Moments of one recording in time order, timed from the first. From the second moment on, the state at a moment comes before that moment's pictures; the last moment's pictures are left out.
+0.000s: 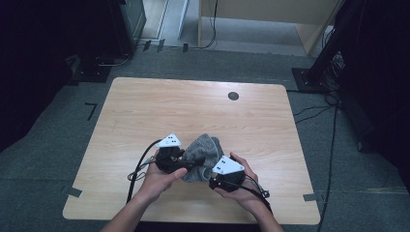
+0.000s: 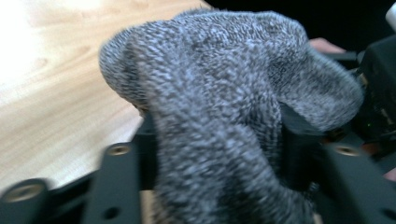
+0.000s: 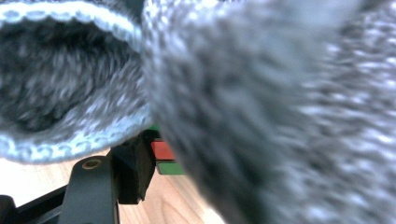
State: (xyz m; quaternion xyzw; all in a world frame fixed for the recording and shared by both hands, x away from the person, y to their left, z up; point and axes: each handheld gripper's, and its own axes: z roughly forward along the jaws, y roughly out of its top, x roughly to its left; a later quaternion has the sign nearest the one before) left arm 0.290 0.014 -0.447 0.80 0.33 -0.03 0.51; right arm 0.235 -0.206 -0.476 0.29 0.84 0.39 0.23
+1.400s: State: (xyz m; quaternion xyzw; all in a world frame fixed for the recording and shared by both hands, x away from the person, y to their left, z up) left arm 0.270 0.003 -0.439 0.82 0.31 0.13 0.46; right arm 0.229 -0.203 -0.485 0.31 0.83 0.41 0.24
